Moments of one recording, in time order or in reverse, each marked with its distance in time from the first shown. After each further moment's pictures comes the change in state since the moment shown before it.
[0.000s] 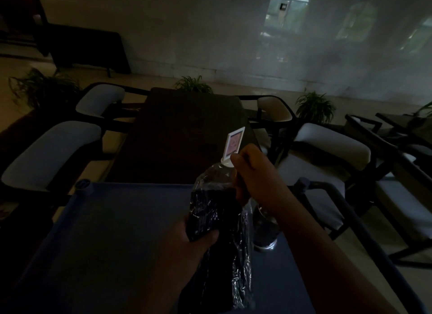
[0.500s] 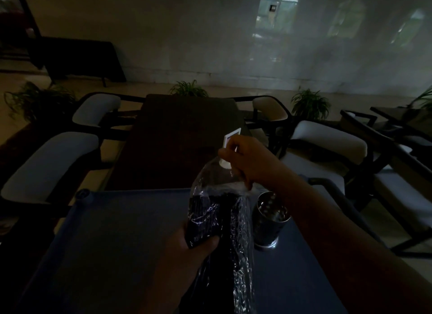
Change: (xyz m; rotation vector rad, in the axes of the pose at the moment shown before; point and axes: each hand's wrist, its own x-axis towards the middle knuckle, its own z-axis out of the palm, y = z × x) left_hand -0.009 0.003 -0.004 -0.016 -0.038 0.031; right_hand 0.026 -0.020 -0.016 -0.209 -0.104 -0.083
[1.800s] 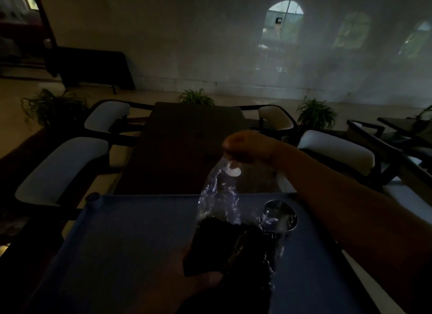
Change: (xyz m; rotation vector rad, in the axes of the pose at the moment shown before) left_hand -0.017 0.026 -0.036 0.268 -0.321 0.003; right_hand 0.068 0.016 -0.025 0.272 -0.402 0.058
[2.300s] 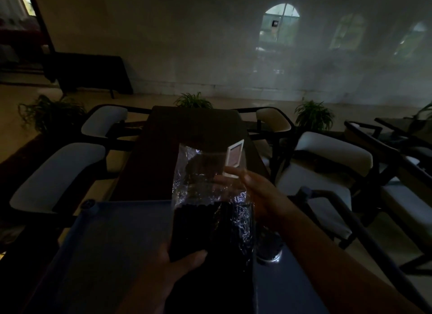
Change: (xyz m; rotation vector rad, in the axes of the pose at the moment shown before) left_hand 0.026 -0.030 -0.002 -0.696 0.028 -0.094; right_hand -0.072 0.047 0.063 0.725 0.121 -0.130
